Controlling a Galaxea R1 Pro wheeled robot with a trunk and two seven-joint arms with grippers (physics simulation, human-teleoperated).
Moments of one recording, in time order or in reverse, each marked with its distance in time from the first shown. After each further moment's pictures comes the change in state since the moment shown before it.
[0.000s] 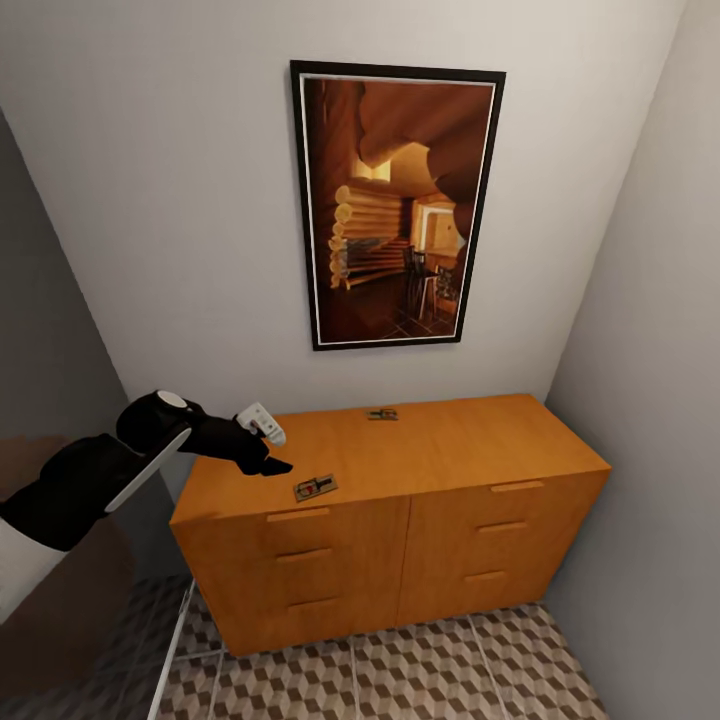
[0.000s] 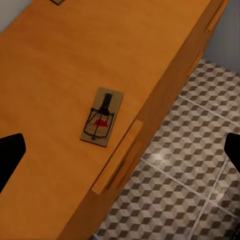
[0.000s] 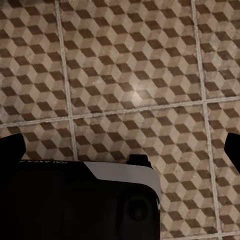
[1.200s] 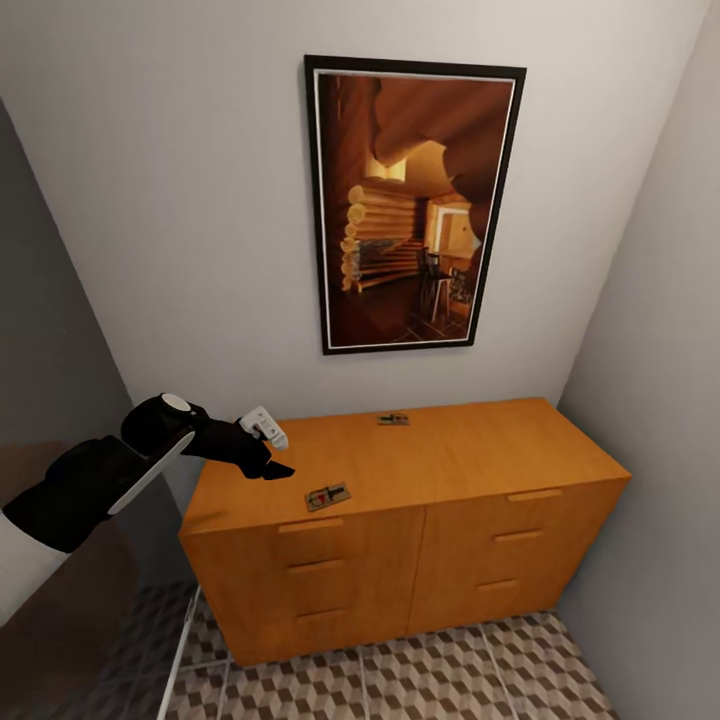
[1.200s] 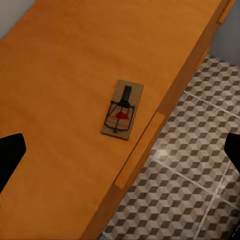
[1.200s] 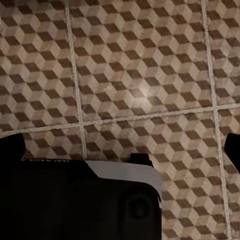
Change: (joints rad) left arm 0.000 -0.003 -0.021 0.013 0.001 -0.014 -0.001; right arm 0.003 0.003 0.000 0.000 0.000 0.000 0.000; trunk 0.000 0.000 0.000
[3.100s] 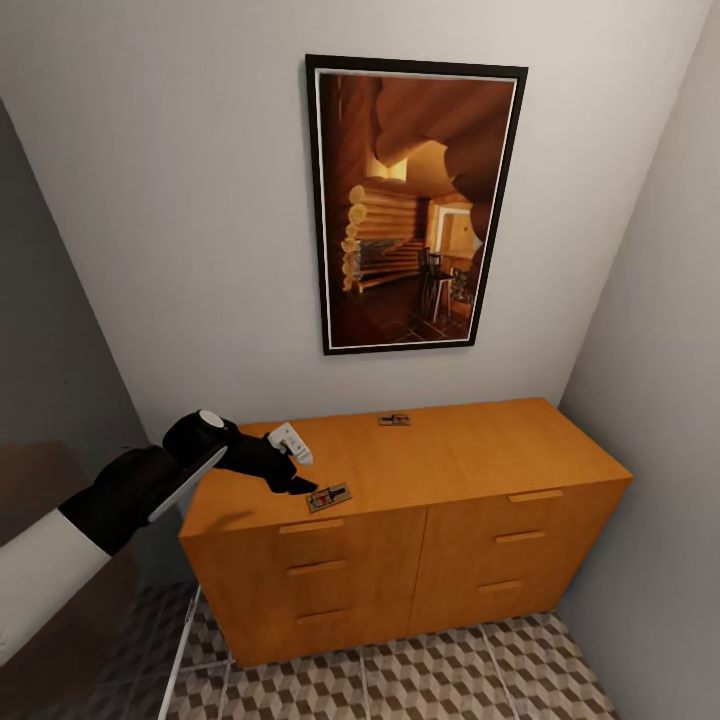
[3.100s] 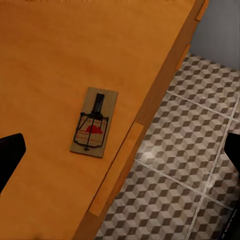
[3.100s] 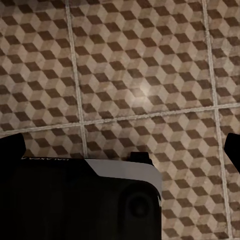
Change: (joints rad) left arm 0.000 -0.101 -0.073 0.154 -0.001 -0.123 -0.003; right arm 0.003 0.000 -0.001 0.000 0.000 0.000 0.000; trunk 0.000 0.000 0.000
